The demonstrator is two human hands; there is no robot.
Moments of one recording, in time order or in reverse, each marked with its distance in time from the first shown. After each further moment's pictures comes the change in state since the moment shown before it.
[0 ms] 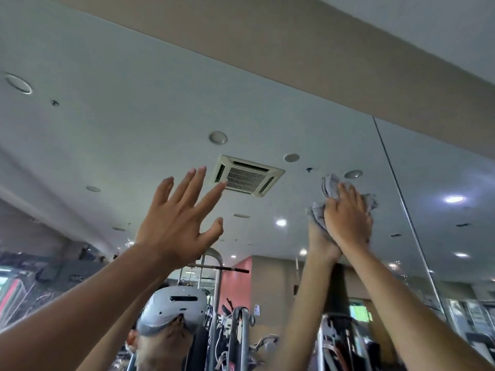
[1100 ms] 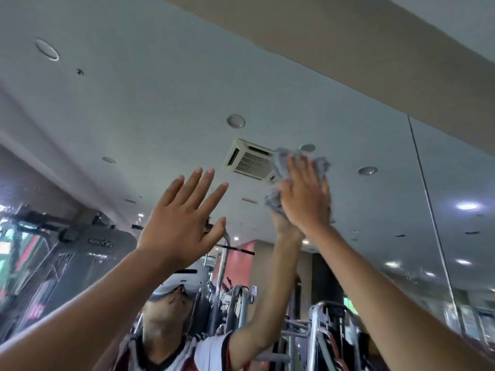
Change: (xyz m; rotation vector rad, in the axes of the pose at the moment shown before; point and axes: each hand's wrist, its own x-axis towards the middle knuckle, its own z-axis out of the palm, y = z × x) left_hand -0.068 -0.037 -0.012 0.006 -0.006 -0.026; right_hand -0.061 -0.124 0.028 -0.072 -0.082 -0.472
